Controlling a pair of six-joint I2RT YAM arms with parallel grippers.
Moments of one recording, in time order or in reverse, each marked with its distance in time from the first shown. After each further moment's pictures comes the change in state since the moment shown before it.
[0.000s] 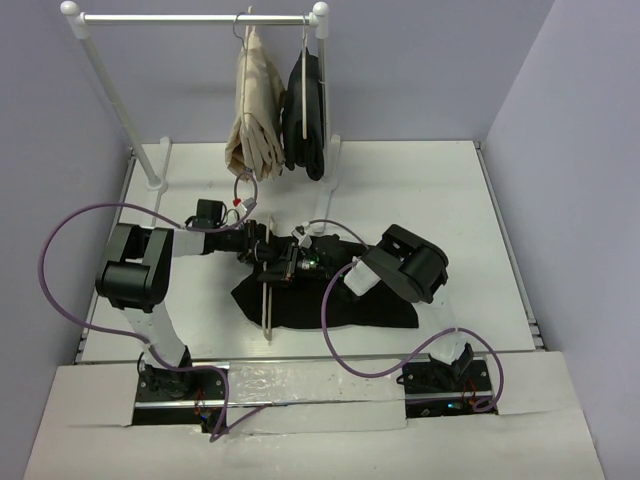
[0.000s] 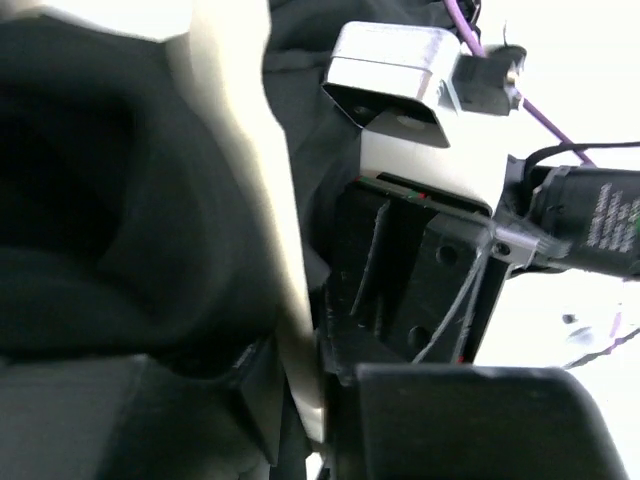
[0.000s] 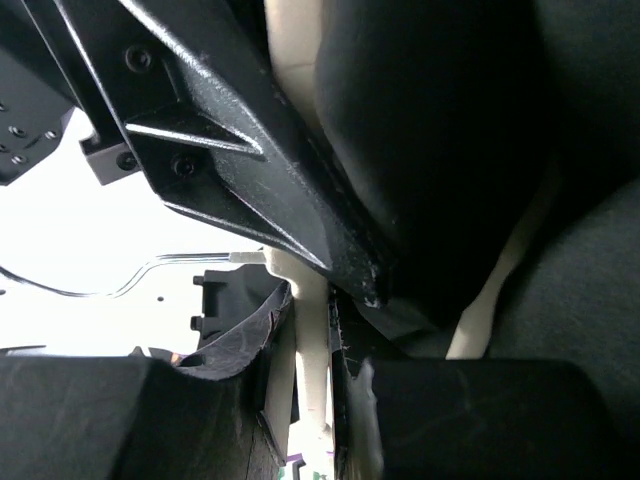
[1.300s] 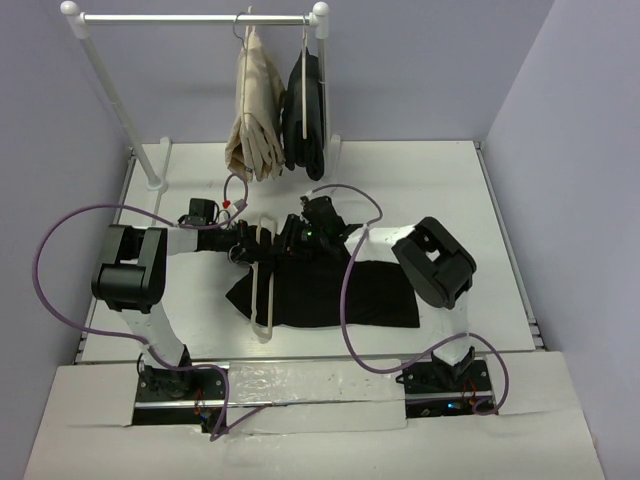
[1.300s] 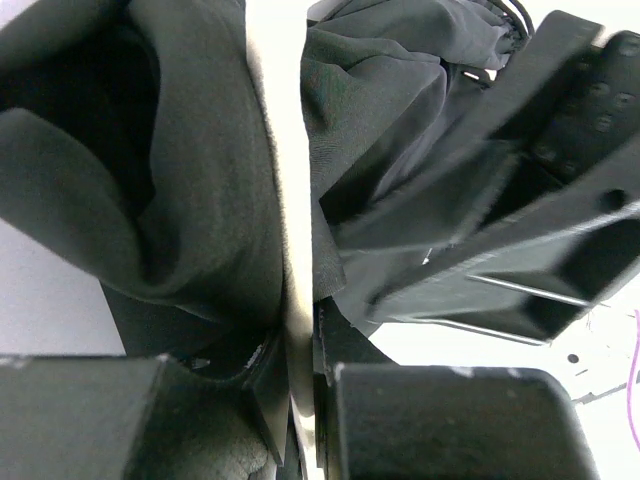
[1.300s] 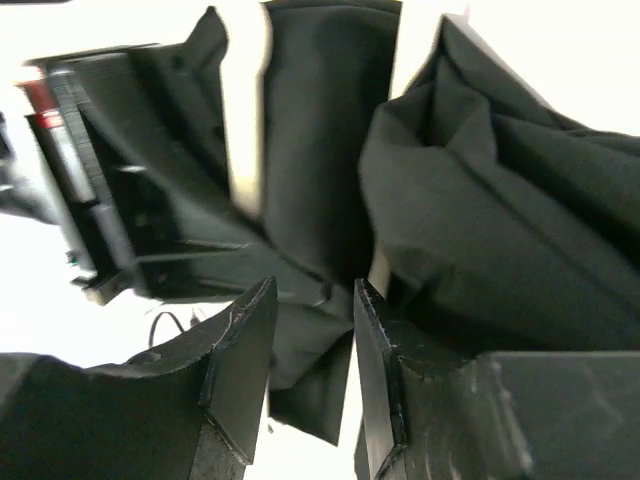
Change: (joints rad) left arm 0.050 -0.015 0.025 -0.149 -0.088 0.020; right arm -0.080 -0.190 0.283 -0.884 0.227 -0.401
